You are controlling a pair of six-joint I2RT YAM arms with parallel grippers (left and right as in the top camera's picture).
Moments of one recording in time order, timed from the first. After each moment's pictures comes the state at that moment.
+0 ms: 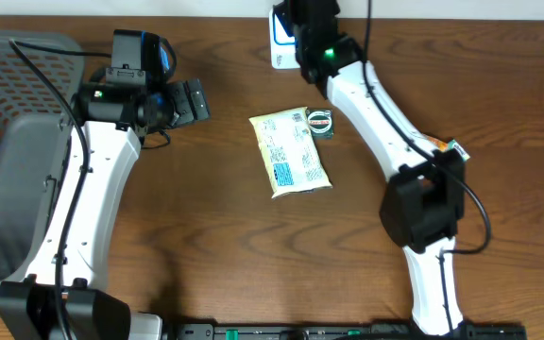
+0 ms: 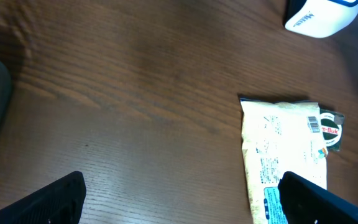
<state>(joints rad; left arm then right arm) -0.10 1.58 1.50 -0.97 0.06 -0.38 0.47 2.29 2.11 -0.12 0.40 -0.38</state>
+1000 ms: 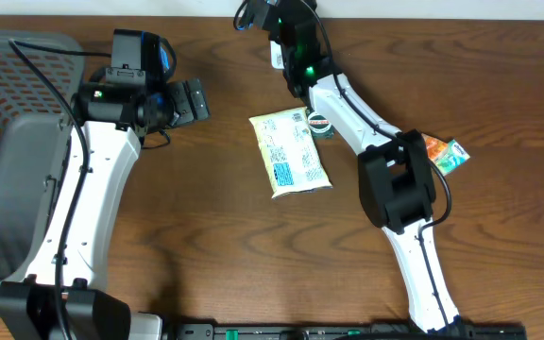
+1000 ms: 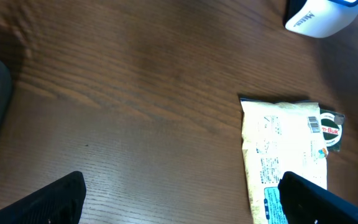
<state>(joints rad) -0.10 1.58 1.50 -0.97 0.06 -0.38 0.47 2.50 2.11 0.20 0.35 -1.11</state>
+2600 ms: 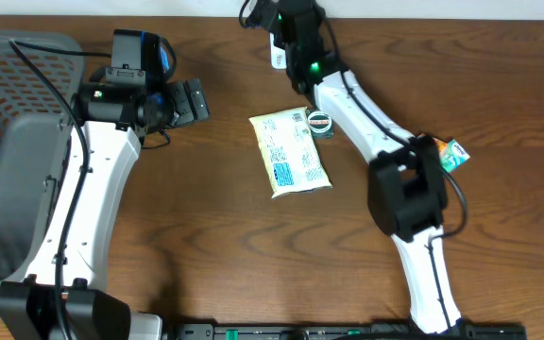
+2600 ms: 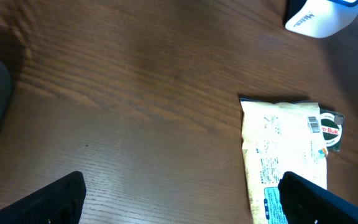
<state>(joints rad) -0.10 1.58 1.50 -0.97 0.06 -0.38 0.47 2.34 2.07 -0.14 0.40 -0.87</state>
